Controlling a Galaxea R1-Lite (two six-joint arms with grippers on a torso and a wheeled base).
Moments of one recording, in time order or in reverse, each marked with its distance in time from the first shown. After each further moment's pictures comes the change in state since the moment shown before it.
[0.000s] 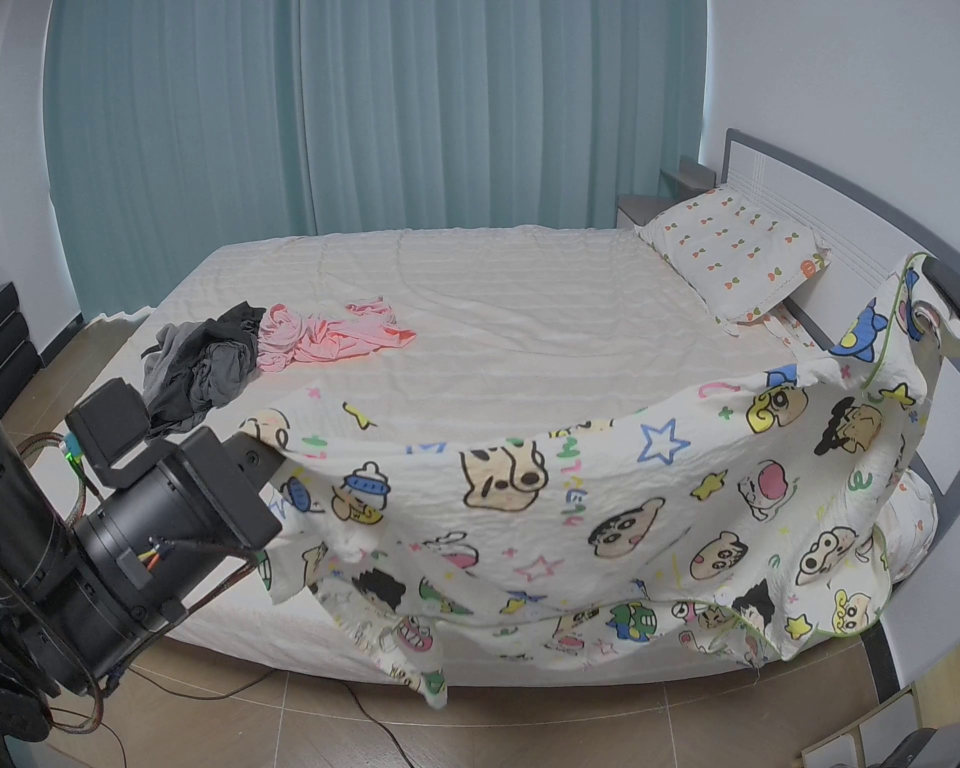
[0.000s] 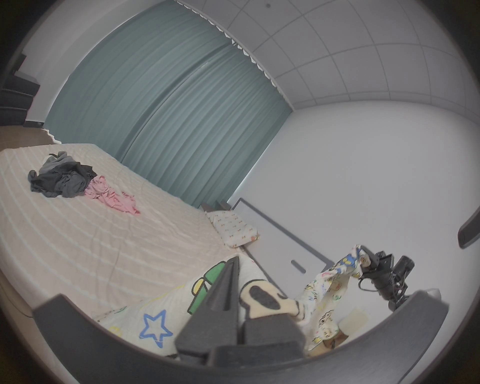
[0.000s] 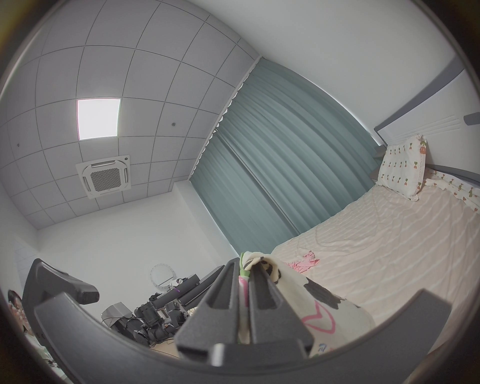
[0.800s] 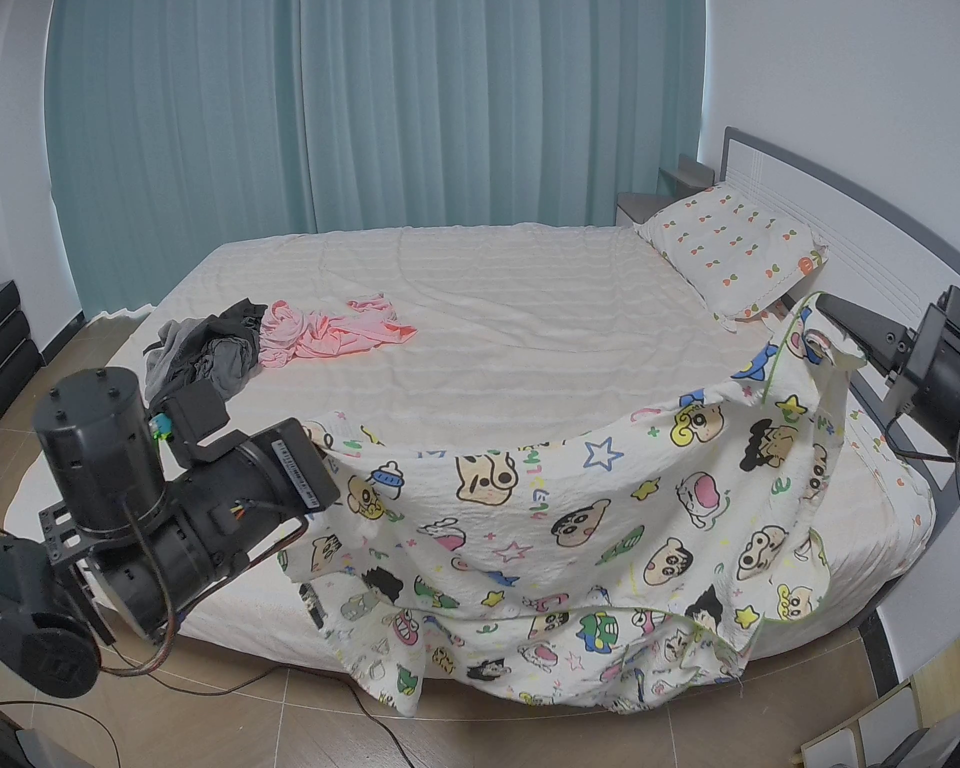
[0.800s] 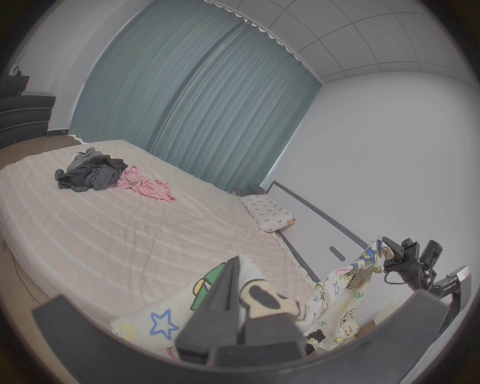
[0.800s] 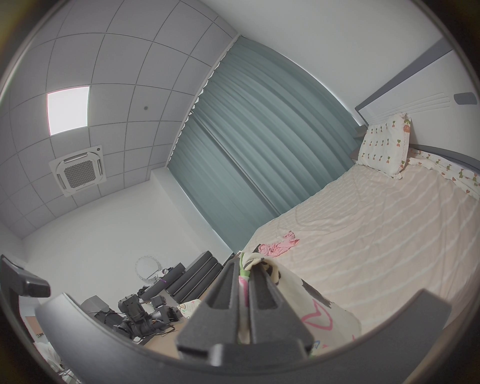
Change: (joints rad) left arm 0.162 0.234 -0.135 0.076 -0.009 -0.010; right arm -0.045 0.340 -0.037 -0.112 0.008 -0.023
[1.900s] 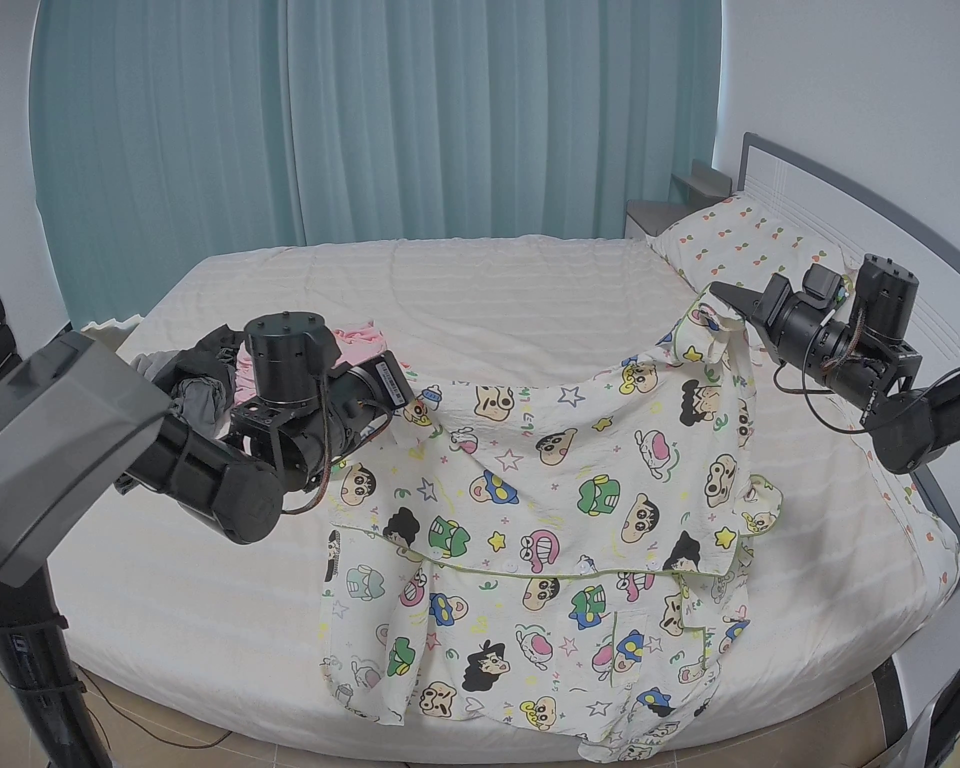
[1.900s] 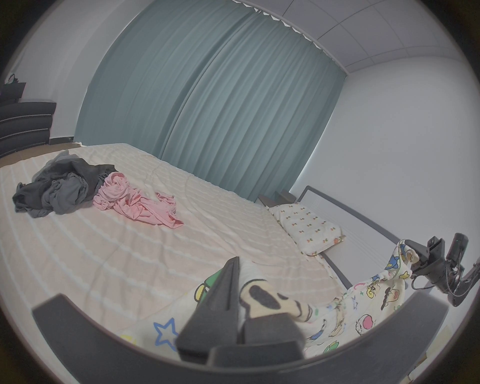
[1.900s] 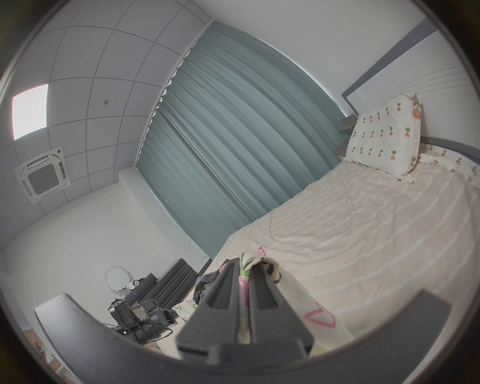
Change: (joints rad) left arm 0.218 0.612 -0.552 -0.020 -0.096 0.054; right arm -0.067 0.595 -0.408 -0.073 -0.016 -0.012
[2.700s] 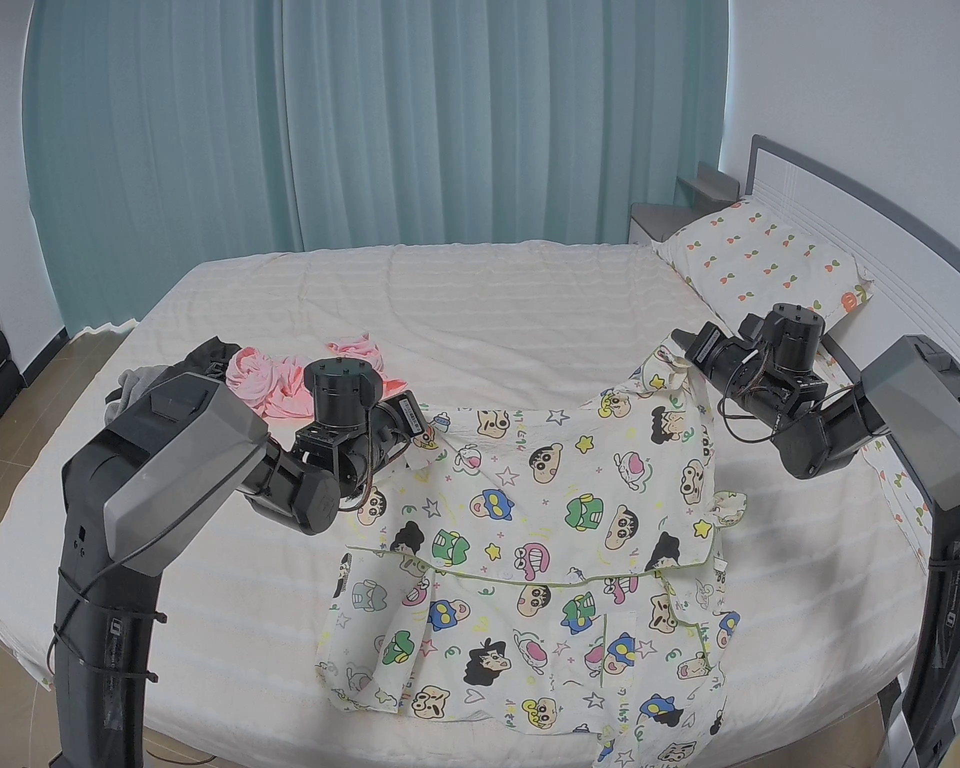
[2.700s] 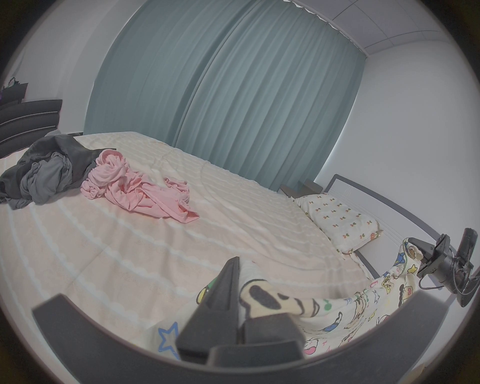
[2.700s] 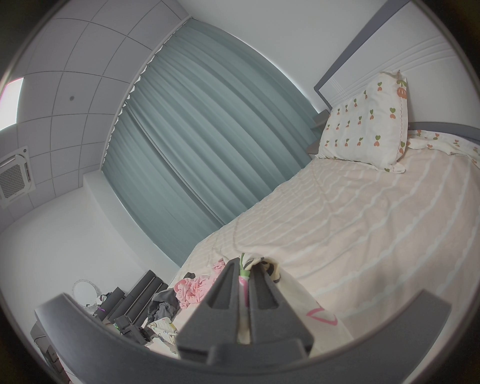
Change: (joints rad) left arm 0.066 0.333 -0.326 0.089 0.027 0.005; right arm 0.001 0.403 -0.303 -0.024 -0.172 -0.006
